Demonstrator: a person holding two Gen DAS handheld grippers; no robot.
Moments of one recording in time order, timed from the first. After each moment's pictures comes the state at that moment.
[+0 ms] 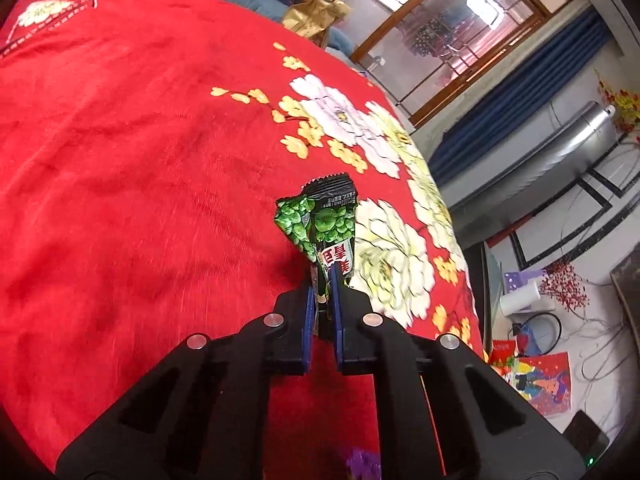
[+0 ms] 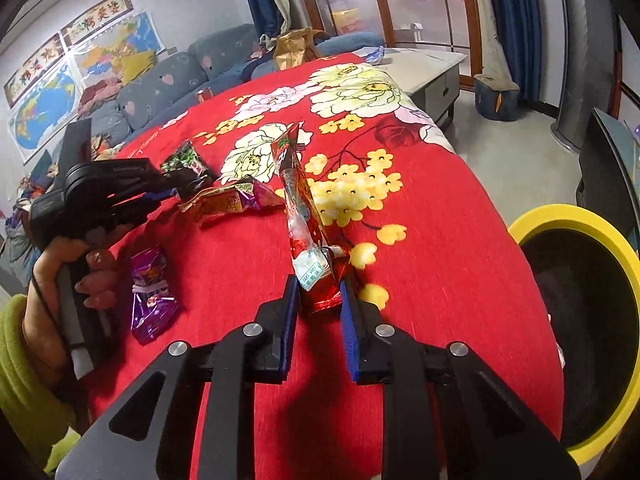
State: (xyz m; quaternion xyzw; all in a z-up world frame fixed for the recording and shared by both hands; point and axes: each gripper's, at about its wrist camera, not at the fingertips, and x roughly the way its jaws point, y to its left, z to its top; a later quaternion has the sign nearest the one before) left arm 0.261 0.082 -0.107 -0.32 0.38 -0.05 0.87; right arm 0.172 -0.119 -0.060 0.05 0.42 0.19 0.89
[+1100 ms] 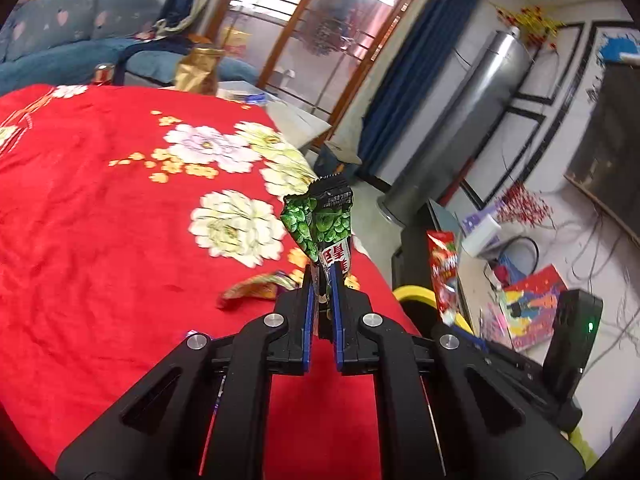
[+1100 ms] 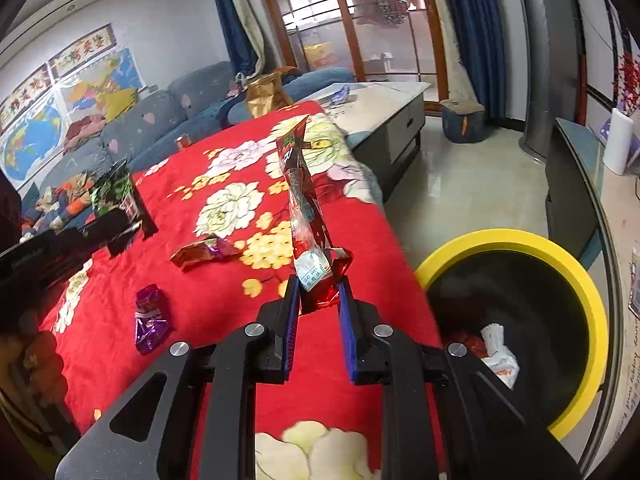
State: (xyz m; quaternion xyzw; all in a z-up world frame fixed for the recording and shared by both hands) left arm 0.182 -0.025 -0.025 -0.18 0.31 -0.16 0.92; right arm 0.152 -0.183 -0.016 0.07 0.37 0.14 0.92
